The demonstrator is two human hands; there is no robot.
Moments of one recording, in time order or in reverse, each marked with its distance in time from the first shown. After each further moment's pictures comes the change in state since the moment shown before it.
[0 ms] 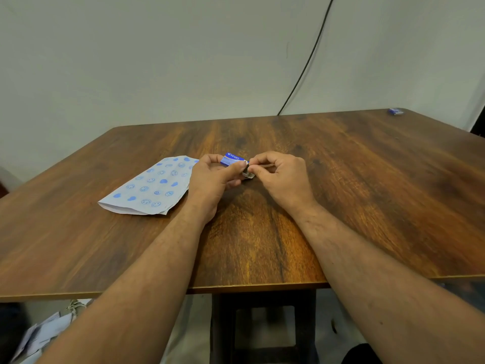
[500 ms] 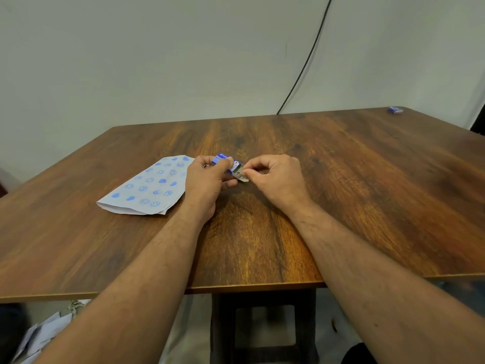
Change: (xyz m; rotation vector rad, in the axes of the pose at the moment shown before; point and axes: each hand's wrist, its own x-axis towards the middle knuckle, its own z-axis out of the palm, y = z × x) left_hand 0.008 -0.004 -0.001 -0.031 0.140 -0.034; right_hand 0.000 -0.005 0.006 -0.036 -0.038 0.039
